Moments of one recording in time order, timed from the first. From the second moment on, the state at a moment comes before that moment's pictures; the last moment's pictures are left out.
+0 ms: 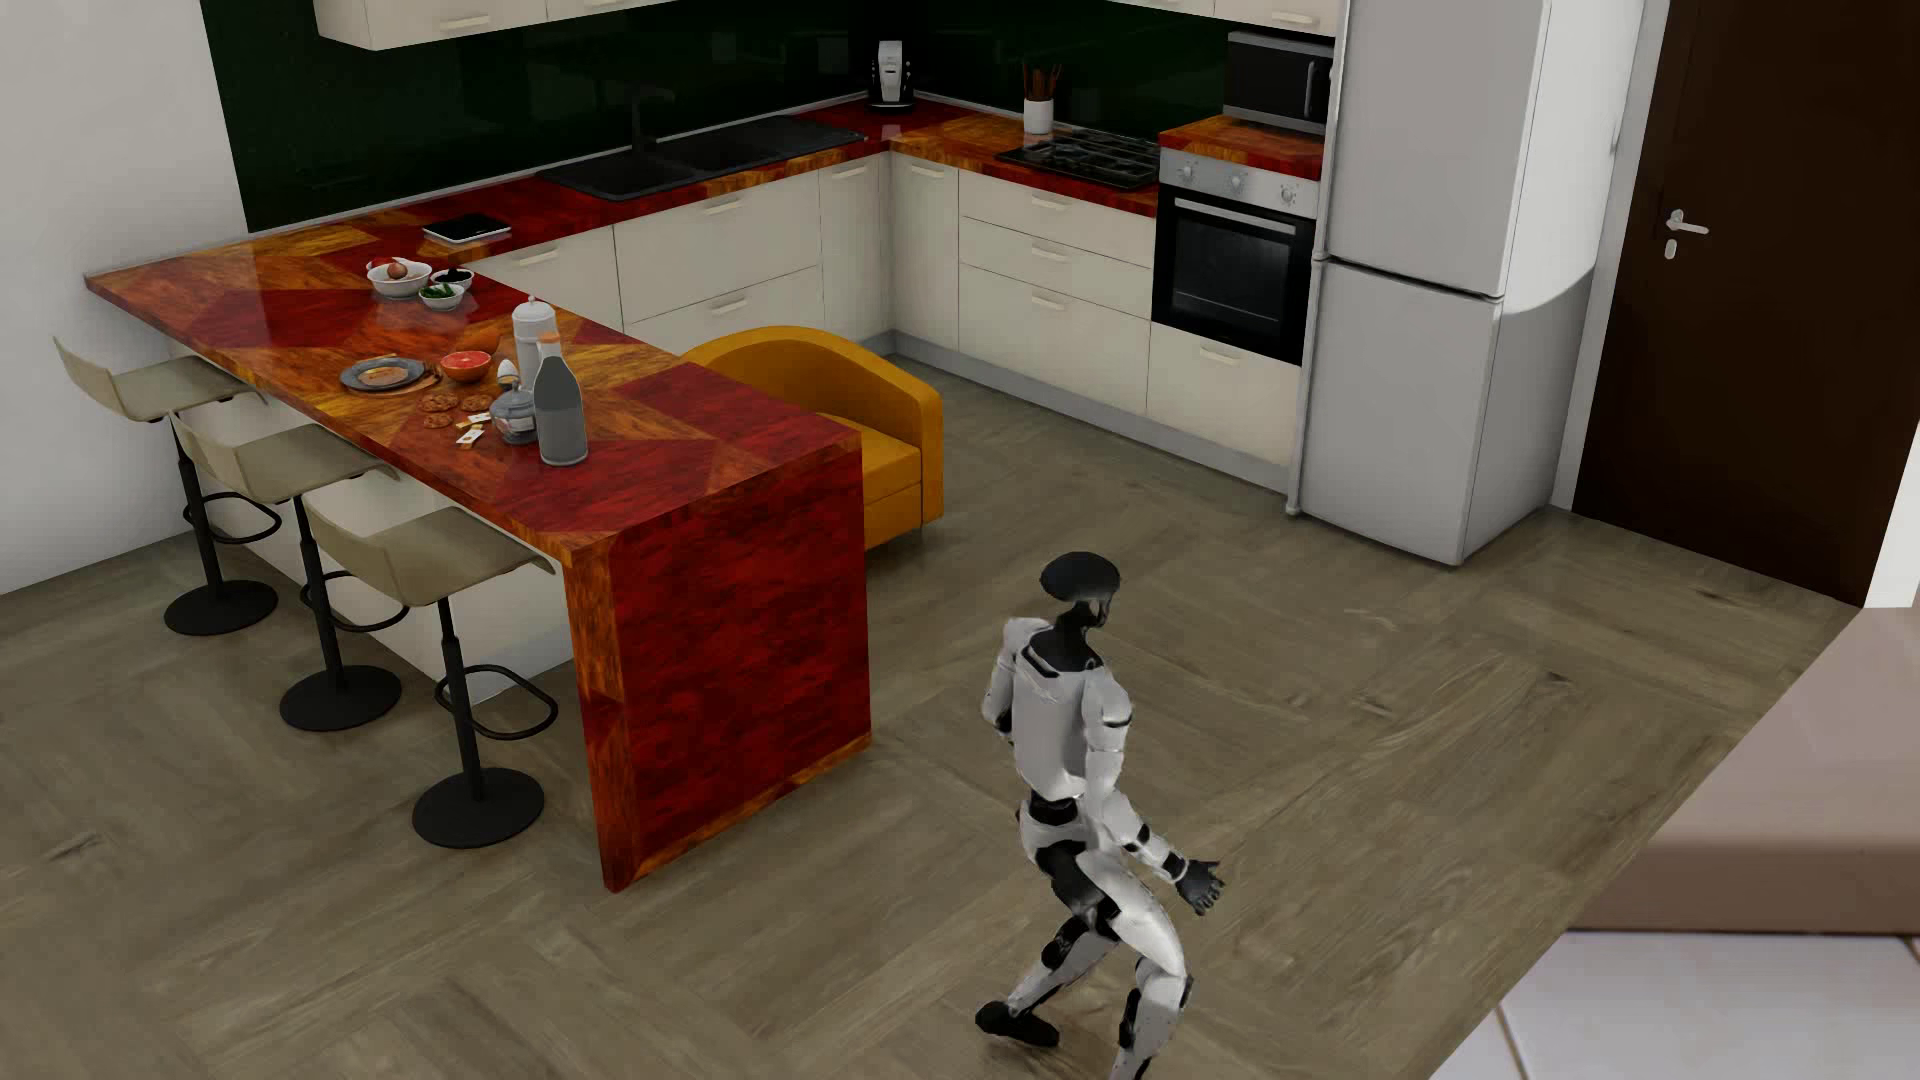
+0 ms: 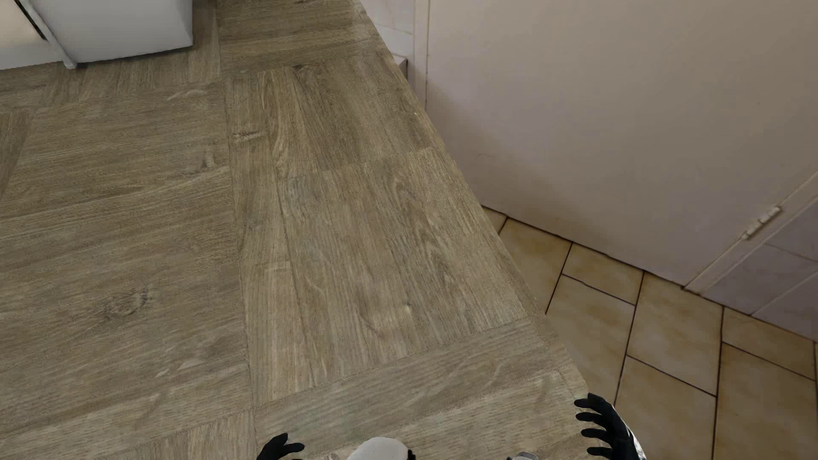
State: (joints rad) body -0.54 -0.61 0.22 -0.02 -0.10 0.02 0.05 -0.11 0.06 1.35 0.90 0.21 0.13 -0.35 -0.30 0.16 -0.27 0.06 -0.01 -0.05 0.04 0.64 0.67 -0.08 -0.03 0.11 -0.05 0.01 -0.11
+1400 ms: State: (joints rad) body -0.39 -0.59 0.20 -0.02 -0.10 0.04 0.02 0.02 0.04 0.91 1.18 0.30 0.07 -0.54 -0.30 0.21 -0.12 0.04 0.18 -0.10 0.14 0.73 0.62 0.00 -0.02 0.16 -0.17 0.01 -0.13
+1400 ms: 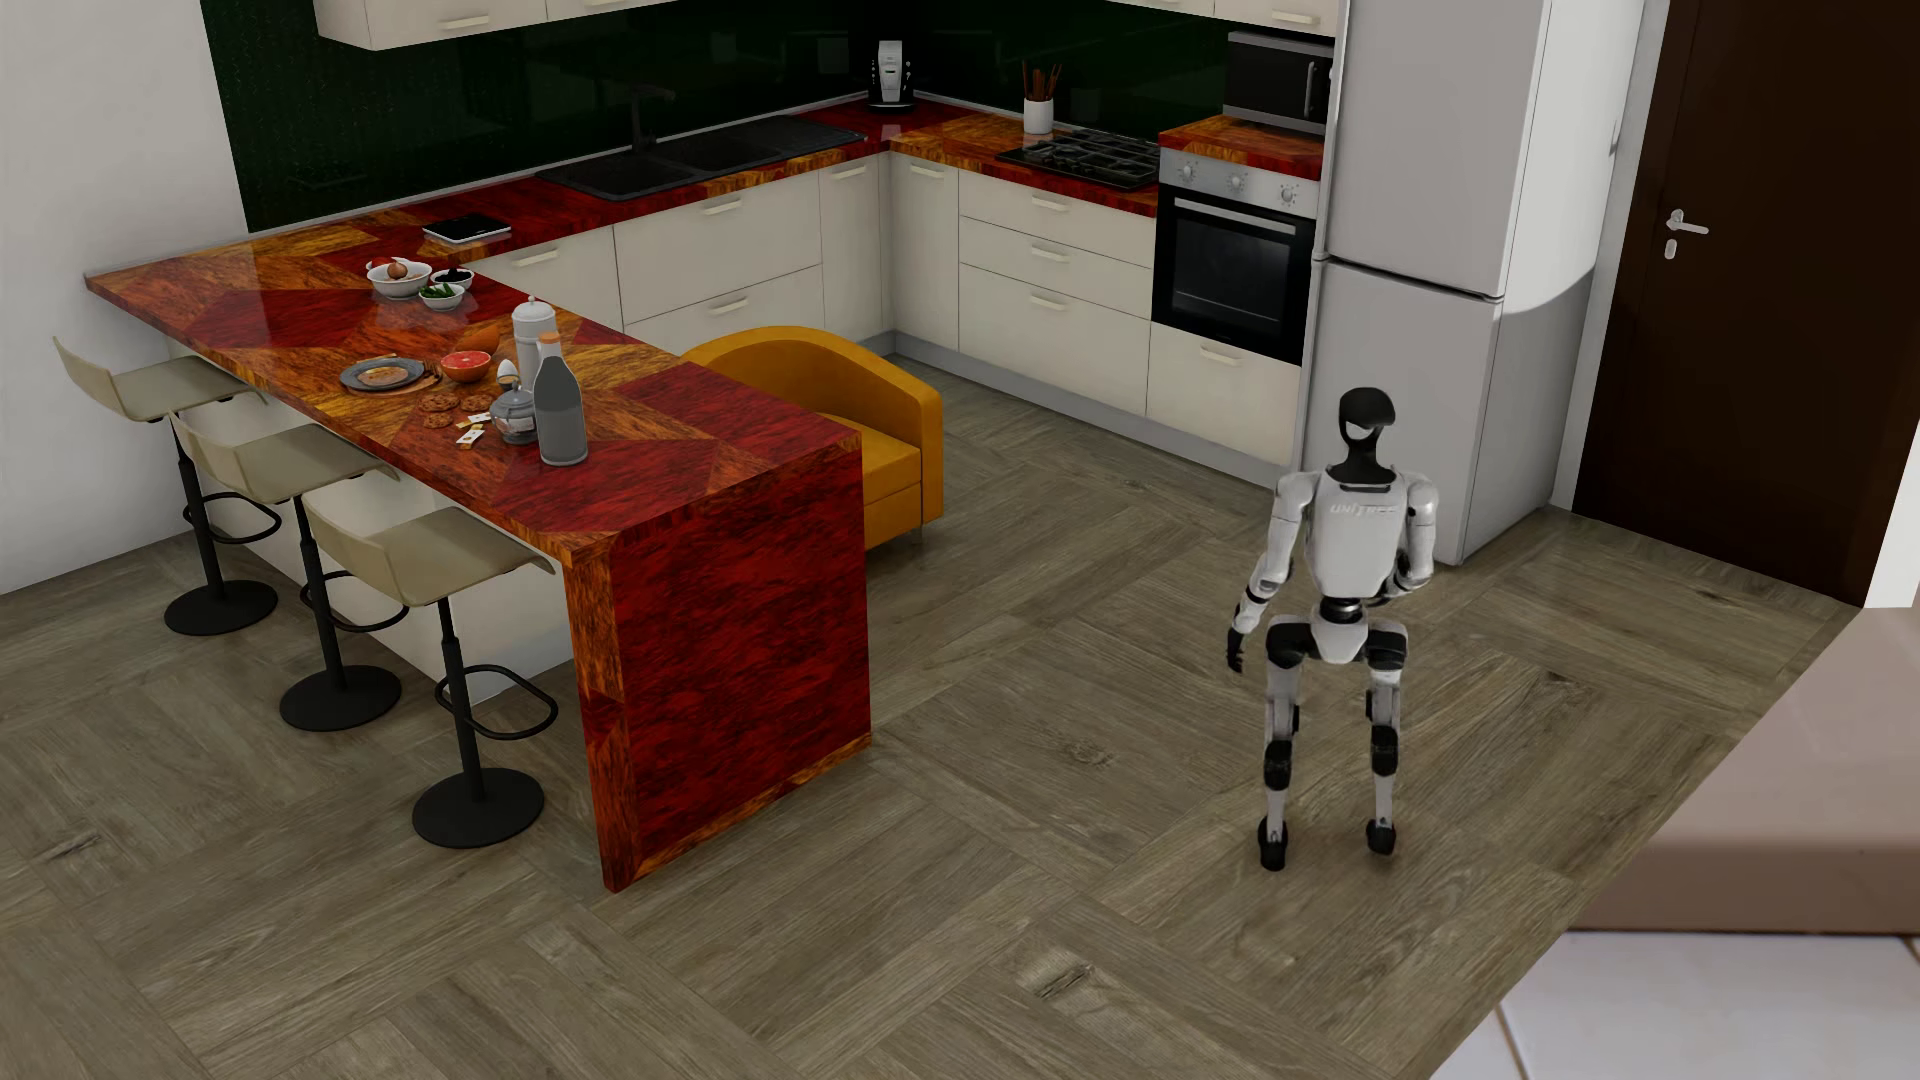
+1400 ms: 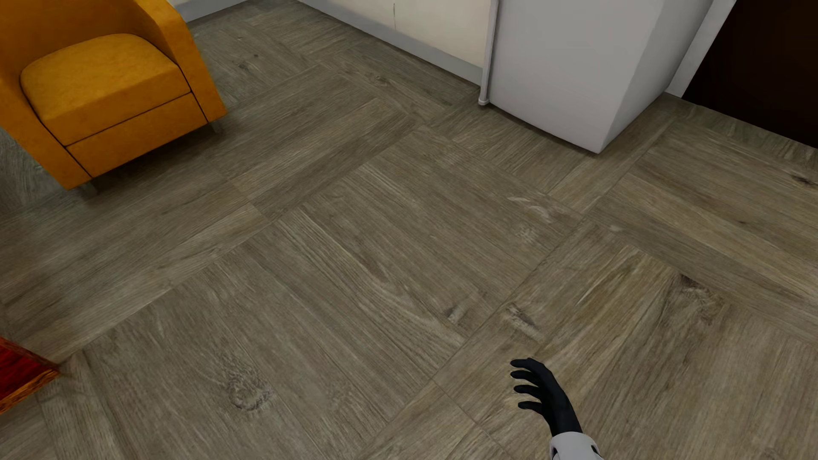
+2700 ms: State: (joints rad) body -0.39 -0.71 0.16 -0.06 -0.06 -0.05 0.02 0.02 0.08 1.30 0.94 0.21 0.17 -0.34 -0.23 0.13 -0.25 0.12 0.18 -0.09 0.00 0.58 0.68 -0.01 -0.05 0.22 -0.15 0.14 -0.13
